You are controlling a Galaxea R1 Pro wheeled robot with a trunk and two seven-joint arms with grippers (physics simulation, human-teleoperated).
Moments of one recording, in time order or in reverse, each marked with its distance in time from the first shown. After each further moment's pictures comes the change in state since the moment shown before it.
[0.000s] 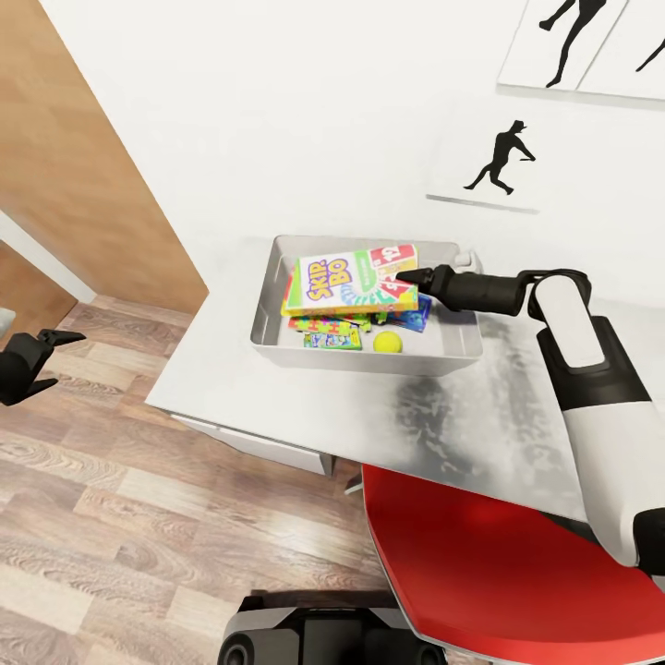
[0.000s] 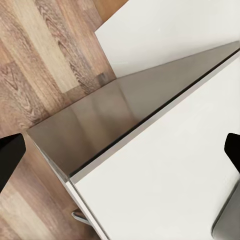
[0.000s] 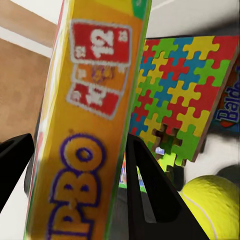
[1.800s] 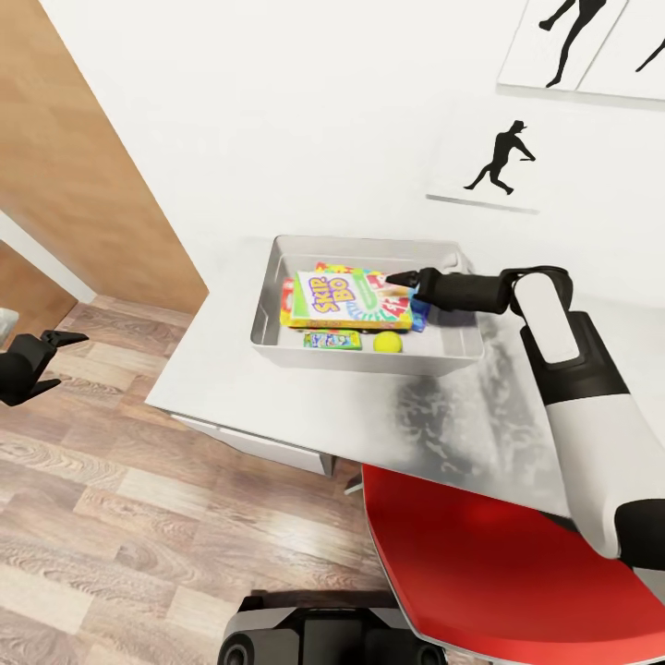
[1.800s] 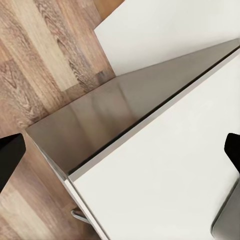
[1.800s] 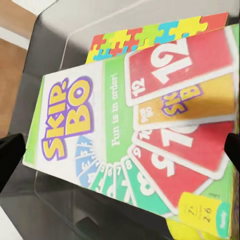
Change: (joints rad) left arm 0.001 -0.006 -0.004 0.000 -0.001 0.000 -0.002; right arm -0.022 0.055 0.004 0.030 0.140 0.000 -0.003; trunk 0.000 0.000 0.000
